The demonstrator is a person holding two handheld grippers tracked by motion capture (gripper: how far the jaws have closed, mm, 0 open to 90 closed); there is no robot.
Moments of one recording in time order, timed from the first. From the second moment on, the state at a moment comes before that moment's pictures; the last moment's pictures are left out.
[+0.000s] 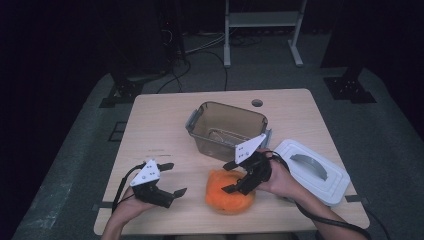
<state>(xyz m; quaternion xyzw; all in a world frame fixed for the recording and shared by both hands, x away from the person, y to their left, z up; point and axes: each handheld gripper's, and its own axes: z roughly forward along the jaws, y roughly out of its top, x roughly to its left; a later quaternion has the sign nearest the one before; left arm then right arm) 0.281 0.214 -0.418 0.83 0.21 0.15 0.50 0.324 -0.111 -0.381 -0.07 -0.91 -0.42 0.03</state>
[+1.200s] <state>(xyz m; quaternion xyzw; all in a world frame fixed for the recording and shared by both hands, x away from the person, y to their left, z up) 0.285 0.219 -0.426 0.83 0.23 0.15 0.49 0.315 -0.094 -0.418 -0.10 -0.92 -0.37 0.07</state>
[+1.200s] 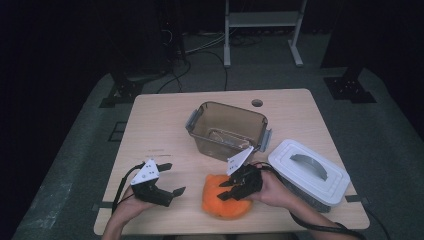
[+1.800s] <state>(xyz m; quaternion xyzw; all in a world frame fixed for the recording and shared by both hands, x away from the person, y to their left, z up) 0.286 0.231 -0.426 0.82 0.24 0.17 0.48 0.318 -0.086 -0.395 -0.09 -0.92 -0.36 0.09</state>
